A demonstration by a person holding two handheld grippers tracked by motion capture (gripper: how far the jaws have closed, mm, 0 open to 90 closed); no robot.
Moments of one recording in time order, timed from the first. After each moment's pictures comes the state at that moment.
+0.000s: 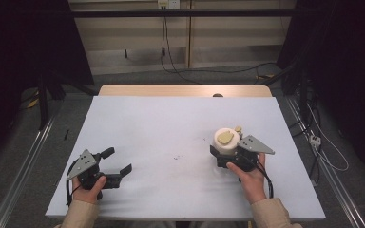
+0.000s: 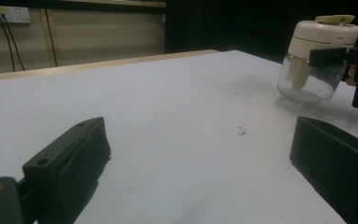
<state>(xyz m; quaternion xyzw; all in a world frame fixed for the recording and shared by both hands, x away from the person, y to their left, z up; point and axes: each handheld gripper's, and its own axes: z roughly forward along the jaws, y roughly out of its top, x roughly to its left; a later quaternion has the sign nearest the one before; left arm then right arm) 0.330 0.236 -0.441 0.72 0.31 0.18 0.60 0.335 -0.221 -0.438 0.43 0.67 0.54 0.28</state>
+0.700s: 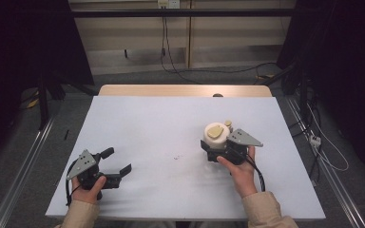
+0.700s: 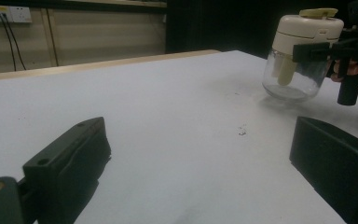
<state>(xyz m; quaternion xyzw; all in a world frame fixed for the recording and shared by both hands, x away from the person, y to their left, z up) 0.330 0.237 -0.441 0.71 0.31 0.18 0.60 0.357 -0.198 -0.434 0.41 0.68 0.54 0.28</state>
